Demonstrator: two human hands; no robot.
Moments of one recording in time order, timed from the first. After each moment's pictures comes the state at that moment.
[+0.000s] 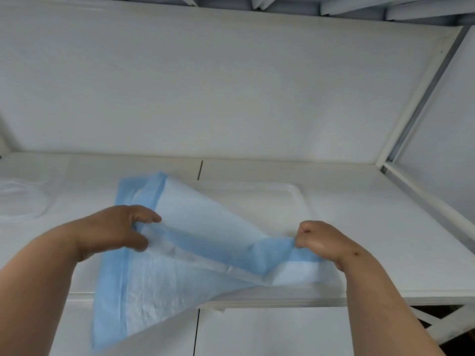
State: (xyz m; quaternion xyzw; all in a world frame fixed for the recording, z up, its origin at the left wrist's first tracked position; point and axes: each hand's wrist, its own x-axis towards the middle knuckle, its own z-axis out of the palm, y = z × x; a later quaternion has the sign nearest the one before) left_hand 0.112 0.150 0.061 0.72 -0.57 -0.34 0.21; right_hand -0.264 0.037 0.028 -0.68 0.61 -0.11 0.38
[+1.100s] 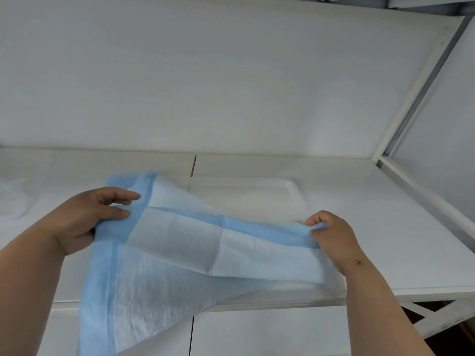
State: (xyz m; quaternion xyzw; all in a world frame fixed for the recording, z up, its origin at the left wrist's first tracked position) left_hand 0.159 0.116 0.028 0.63 -0.38 -0.48 0.48; right_hand -0.280 0.022 -0.005 -0.62 0.65 -0.32 0.30
